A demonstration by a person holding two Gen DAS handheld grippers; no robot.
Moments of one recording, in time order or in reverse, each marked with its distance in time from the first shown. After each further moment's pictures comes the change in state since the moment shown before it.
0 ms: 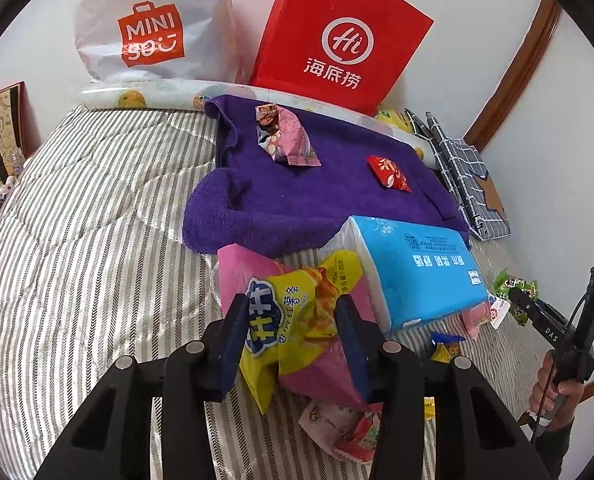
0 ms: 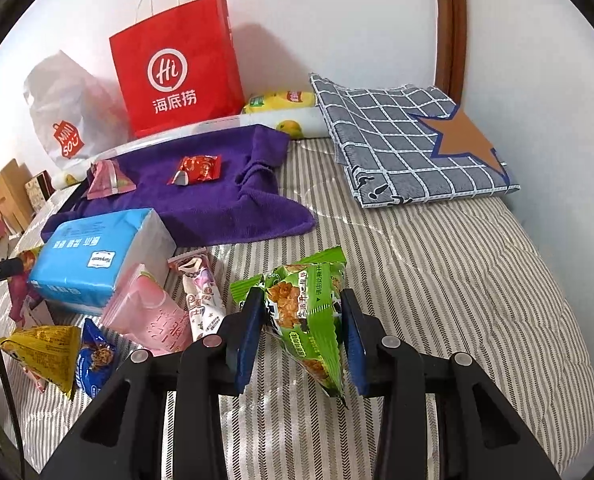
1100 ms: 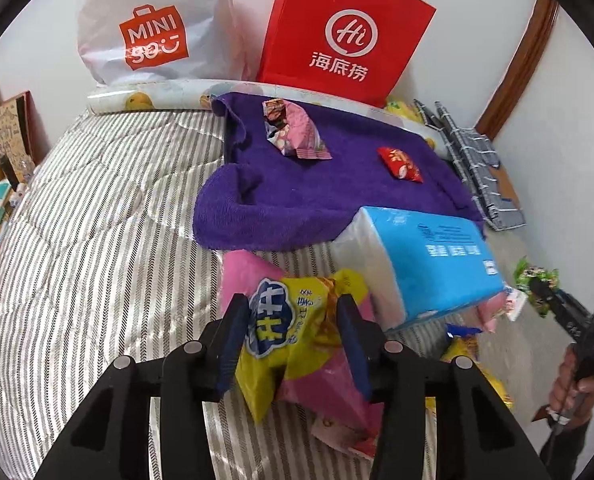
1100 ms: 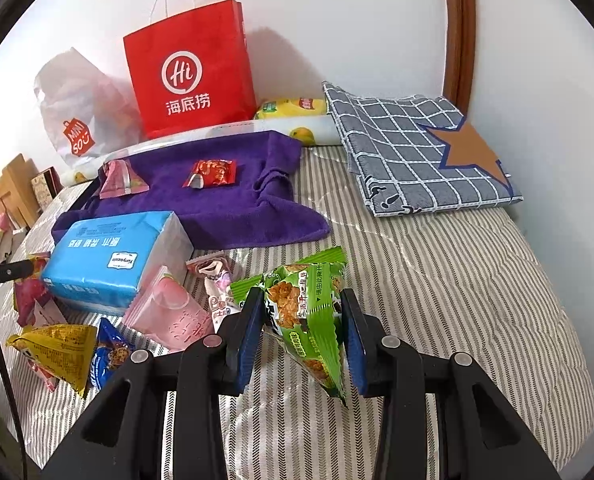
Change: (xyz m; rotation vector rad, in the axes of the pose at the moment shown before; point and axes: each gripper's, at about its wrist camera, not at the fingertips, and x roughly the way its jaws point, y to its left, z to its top) left arm 0.007 -0.007 -0.002 0.034 0.004 0.083; right arm -0.009 0.013 0.004 -0.020 -0.011 0.015
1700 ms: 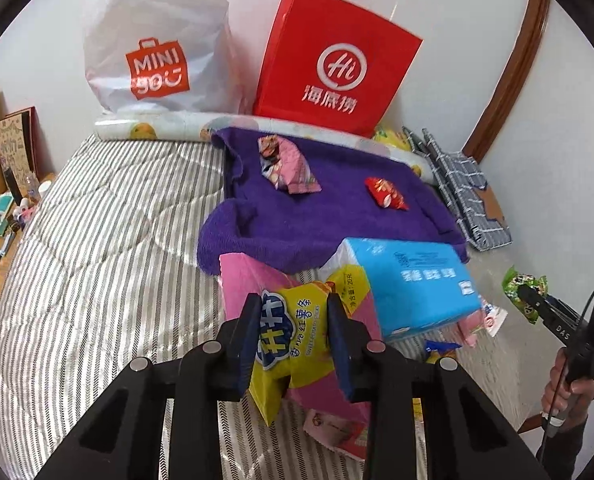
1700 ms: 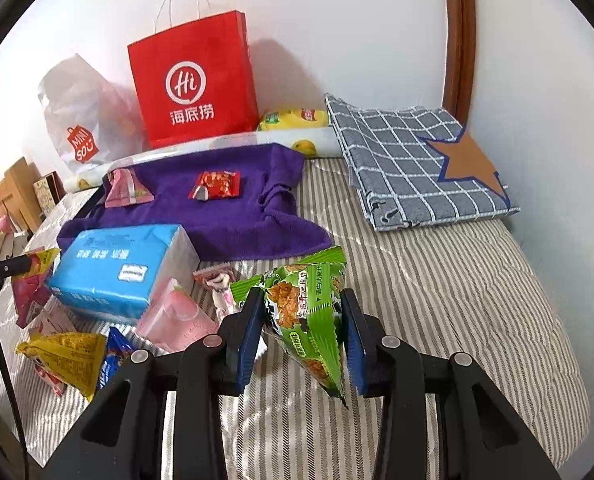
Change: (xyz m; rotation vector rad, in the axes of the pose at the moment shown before) left arm -0.035 0.000 0.007 -0.005 -0.090 -0.049; right arm -0.013 0.004 0.013 -0.004 -0.035 0.000
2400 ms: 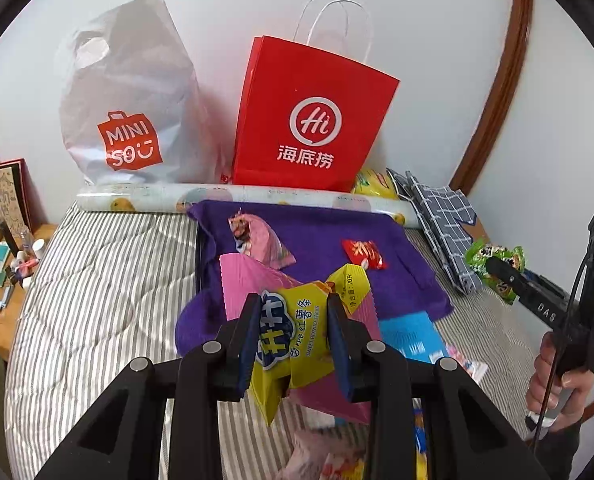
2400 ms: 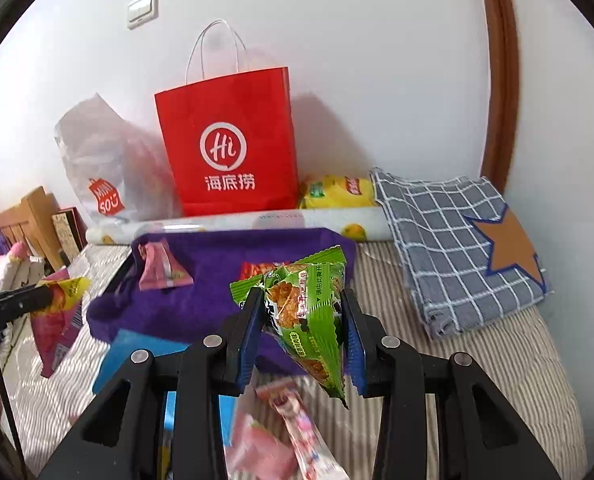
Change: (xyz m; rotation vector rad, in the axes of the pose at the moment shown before) left arm -0.001 -0.031 0.055 0.037 -0.107 0.002; right arm 0.017 0.052 0.088 -0.028 -0.119 0.077
